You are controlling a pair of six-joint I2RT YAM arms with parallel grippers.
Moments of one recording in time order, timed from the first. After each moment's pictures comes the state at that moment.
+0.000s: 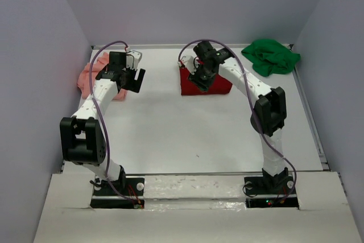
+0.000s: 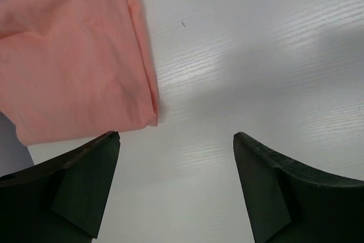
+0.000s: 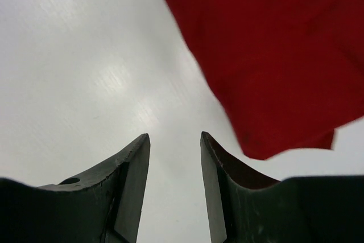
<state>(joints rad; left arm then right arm) -0.11 1.56 1.25 -0.51 -0.01 0.25 0.56 2.07 2.04 -1.04 -0.10 -0.54</state>
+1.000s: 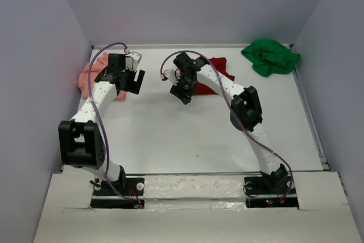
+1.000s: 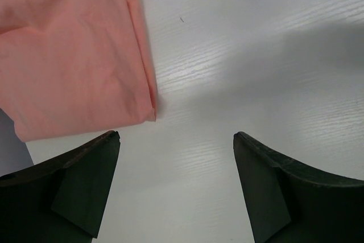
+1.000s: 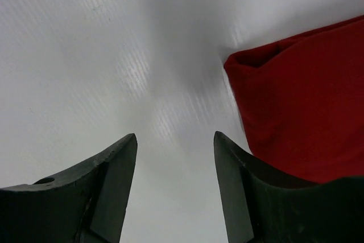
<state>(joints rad) -0.11 1.53 1.22 -0.50 -0.01 0.25 0.67 2.41 2.27 -1.12 -0.20 -0.51</state>
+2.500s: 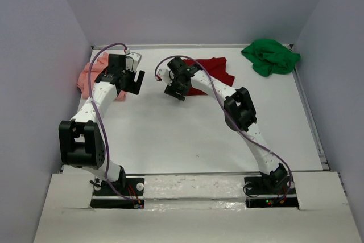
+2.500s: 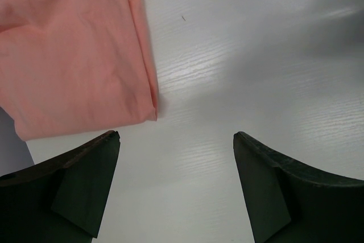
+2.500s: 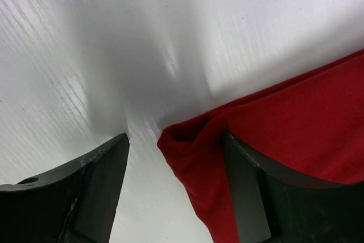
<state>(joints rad) -0.11 1.53 1.21 -0.49 -0.02 0.25 0.70 2.49 2.27 -0.84 -0.03 -0.55</state>
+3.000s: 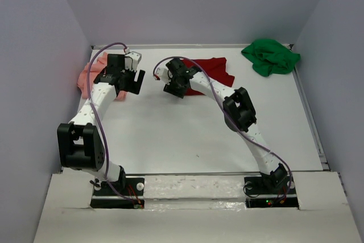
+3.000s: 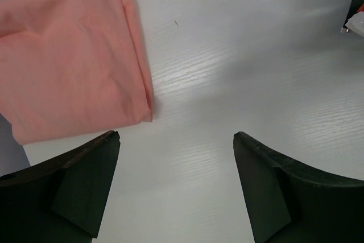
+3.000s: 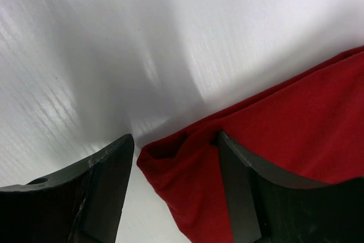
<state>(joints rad) -0.11 1.50 1.21 -0.50 0.01 0.25 0.71 2.50 2.23 -0.72 0.07 -0.59</state>
